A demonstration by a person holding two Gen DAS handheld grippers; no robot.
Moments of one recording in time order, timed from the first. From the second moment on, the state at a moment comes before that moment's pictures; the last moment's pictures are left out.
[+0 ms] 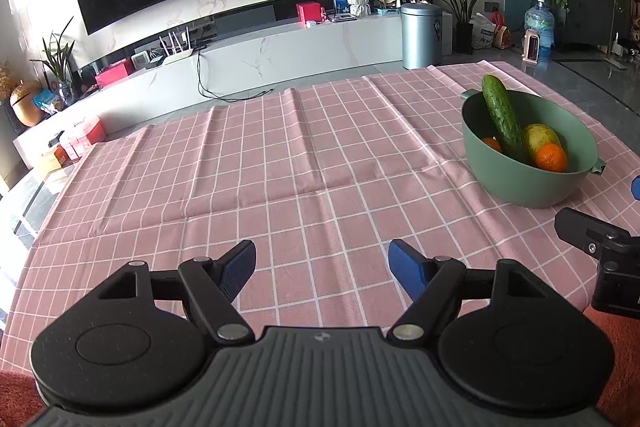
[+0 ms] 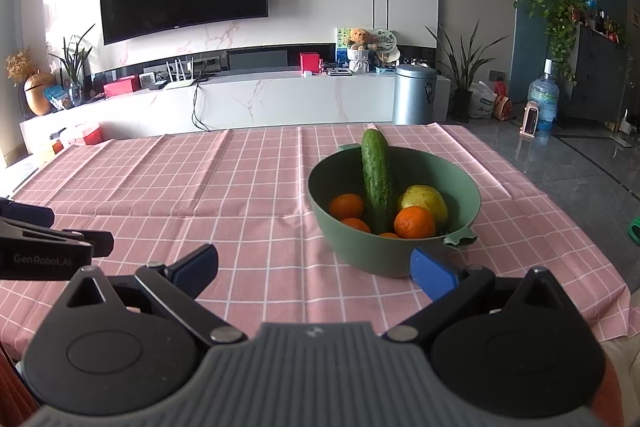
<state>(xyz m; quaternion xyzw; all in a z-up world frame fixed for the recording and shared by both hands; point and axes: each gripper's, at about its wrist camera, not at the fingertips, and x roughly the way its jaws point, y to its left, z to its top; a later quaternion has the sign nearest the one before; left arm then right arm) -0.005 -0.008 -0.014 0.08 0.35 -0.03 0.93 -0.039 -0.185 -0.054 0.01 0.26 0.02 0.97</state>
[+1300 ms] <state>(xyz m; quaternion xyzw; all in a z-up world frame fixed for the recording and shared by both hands) -0.005 -0.004 -0.016 0.07 0.35 -0.03 0.93 -0.037 -0.181 -0.056 0.00 0.27 0.02 0.96</state>
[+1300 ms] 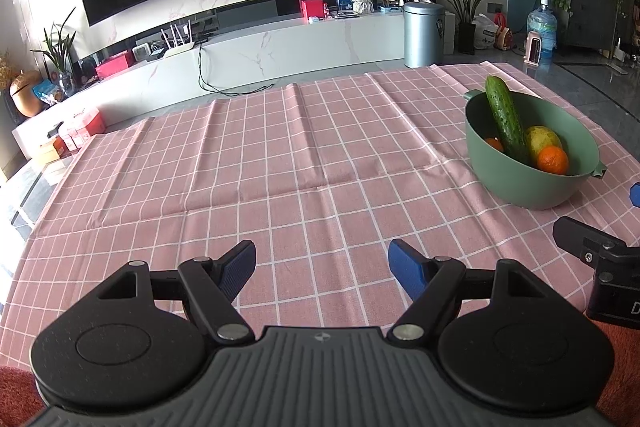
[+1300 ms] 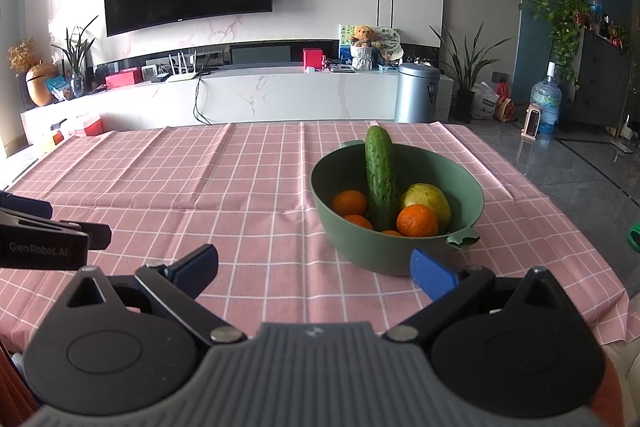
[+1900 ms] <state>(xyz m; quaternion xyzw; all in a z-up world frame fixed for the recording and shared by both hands) -0.006 -0.005 -0.016 0.07 0.35 -0.03 0.93 -0.037 -0.181 -0.056 0.00 0.27 0.02 0.96</state>
